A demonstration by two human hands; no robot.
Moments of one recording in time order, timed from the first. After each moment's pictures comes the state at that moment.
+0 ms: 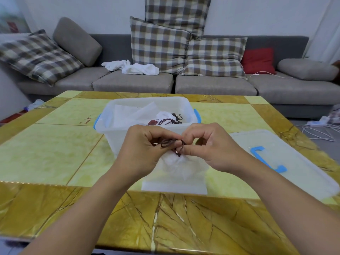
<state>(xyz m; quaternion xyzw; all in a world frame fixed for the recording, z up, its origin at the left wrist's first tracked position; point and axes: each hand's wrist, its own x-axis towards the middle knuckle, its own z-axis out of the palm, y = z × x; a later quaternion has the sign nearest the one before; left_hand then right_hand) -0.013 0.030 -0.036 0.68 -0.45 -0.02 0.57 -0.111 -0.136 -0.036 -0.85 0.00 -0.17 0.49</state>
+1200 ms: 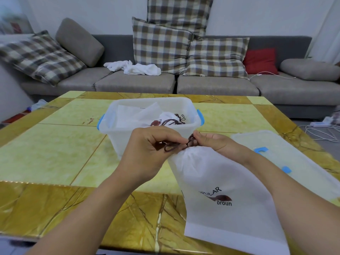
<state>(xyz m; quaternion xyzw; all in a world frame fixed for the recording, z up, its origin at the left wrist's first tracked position) -0.012 0.034 -0.042 0.62 -0.52 0.03 0.59 -0.112 -0.142 -0.036 -0.62 0.11 0.00 0.78</state>
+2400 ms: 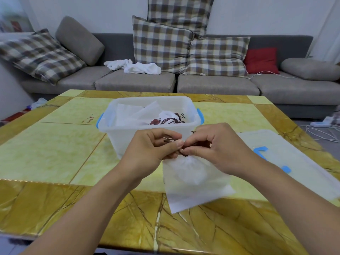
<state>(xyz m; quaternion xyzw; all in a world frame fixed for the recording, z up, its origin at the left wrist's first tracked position) -0.017 0.033 -0.039 0.66 -0.30 -0.21 0.65 -0.117 -0.138 -0.033 -0.91 -0.03 -0.22 0.34</state>
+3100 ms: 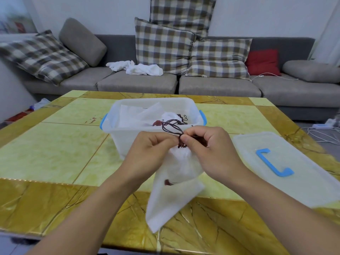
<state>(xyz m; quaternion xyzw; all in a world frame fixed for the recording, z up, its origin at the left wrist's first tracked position) -0.018 0.037 -0.040 0.68 -0.34 -0.16 0.63 -0.108 -0.107 -0.042 -0.83 0.04 -0.30 0.46</state>
